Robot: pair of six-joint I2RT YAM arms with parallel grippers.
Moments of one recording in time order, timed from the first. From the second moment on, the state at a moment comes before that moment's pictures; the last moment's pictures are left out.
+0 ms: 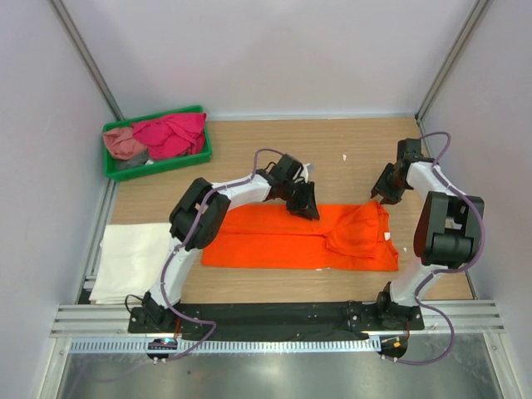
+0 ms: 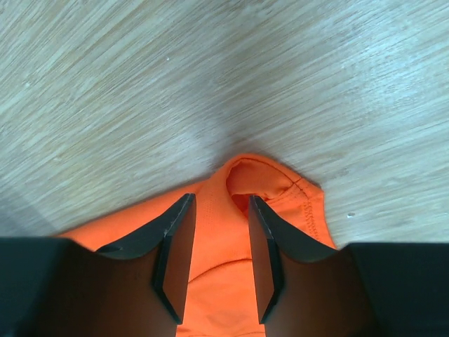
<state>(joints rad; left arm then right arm) -0.74 2.26 1.64 -0.27 0.56 -0.65 -0.17 1.72 1.17 -0.62 -0.06 0.42</state>
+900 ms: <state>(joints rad) -0.72 2.28 1.65 -0.29 0.56 -0.68 -0.23 1.77 1.16 -0.62 -0.08 0.50</state>
